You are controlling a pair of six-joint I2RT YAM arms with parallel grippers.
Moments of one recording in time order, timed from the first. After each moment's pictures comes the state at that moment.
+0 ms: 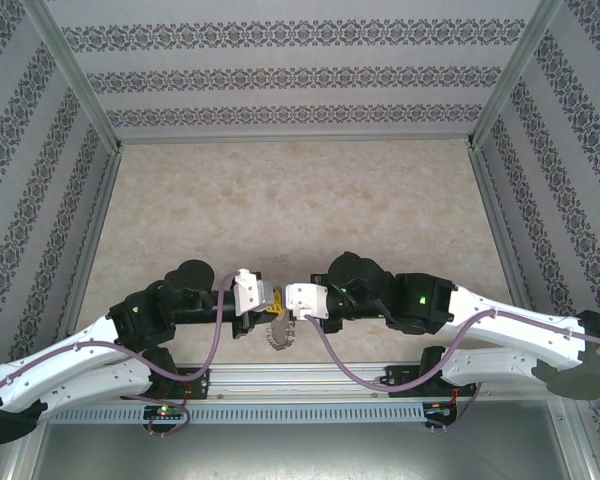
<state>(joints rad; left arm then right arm) -1.00 0.73 0.74 -0.37 0.33 0.19 1.23 1.04 1.04 -0.63 -0.09 -0.45</state>
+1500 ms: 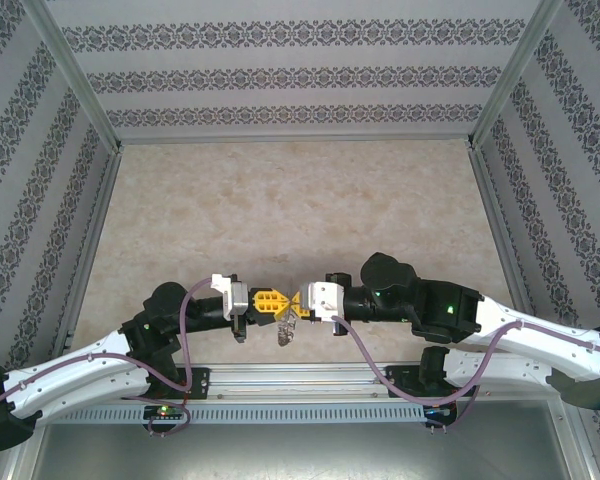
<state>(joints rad) -1.00 0.61 0.43 0.31 0.40 -0.03 1.22 0.88 0.95 -0.47 -0.16 -0.42</state>
